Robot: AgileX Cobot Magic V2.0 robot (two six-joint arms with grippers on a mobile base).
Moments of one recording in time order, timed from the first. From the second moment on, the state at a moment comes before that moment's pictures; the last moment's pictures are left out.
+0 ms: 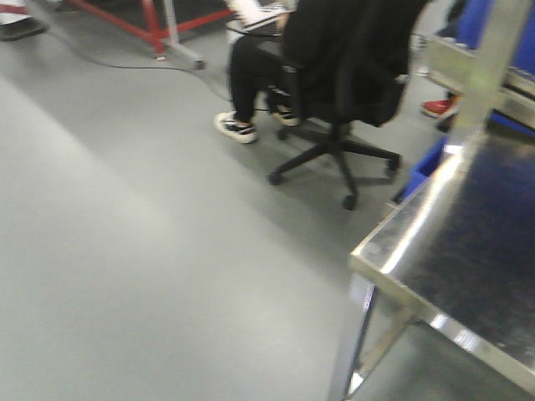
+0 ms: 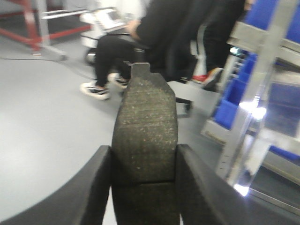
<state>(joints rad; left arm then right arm) -0.37 0.02 -0.44 0.12 0.75 -0.30 0.14 0.12 -0.47 0.14 0.67 -0.20</state>
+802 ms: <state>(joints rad) -0.37 0.02 -0.44 0.12 0.75 -0.30 0.14 0.12 -0.47 0.14 0.67 -0.20</state>
